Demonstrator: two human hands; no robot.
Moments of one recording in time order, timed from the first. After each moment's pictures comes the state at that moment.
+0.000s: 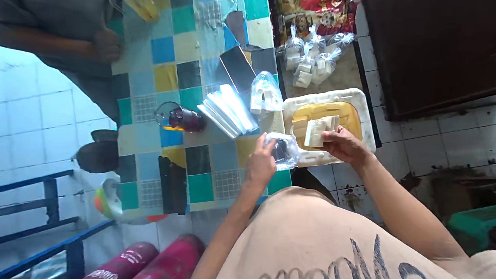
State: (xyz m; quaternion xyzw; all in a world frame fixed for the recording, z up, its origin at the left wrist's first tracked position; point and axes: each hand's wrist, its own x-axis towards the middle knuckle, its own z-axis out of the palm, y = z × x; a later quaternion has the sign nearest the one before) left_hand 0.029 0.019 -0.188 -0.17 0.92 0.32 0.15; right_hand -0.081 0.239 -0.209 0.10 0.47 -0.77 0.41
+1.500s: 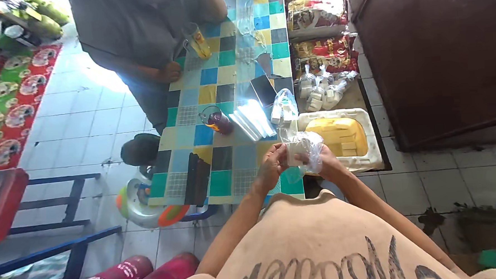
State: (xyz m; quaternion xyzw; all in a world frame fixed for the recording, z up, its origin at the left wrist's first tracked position) left_hand 0.071 0.016 -0.162 -0.29 0.48 0.83 0.04; right_hand -0.002 0.171 -0.160 -0.01 0.61 -0.70 0.37
